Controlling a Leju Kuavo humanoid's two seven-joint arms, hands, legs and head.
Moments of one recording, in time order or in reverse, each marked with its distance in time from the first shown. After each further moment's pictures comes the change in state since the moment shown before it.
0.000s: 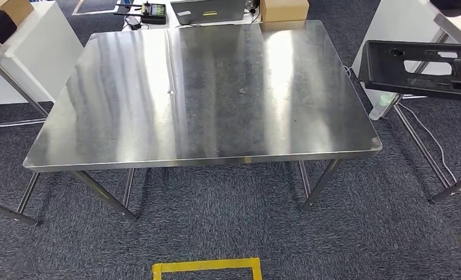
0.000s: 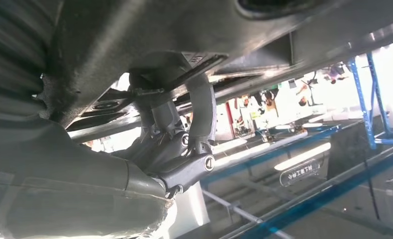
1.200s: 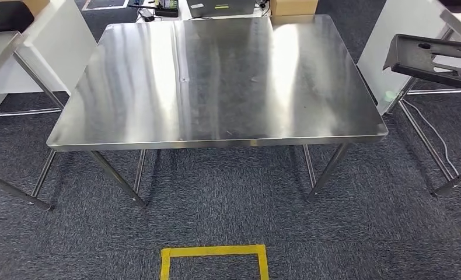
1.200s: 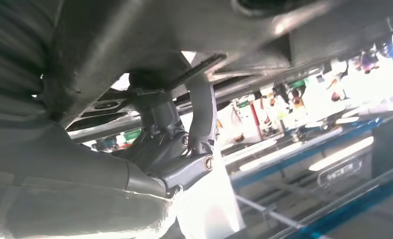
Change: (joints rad) left arm -0.002 0.003 0.016 0.001 0.002 0.054 -0.079; right arm -0.246 -0.002 0.067 0.404 0.032 -0.171 -0.109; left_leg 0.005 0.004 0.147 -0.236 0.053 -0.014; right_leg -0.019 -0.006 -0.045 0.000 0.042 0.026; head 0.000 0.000
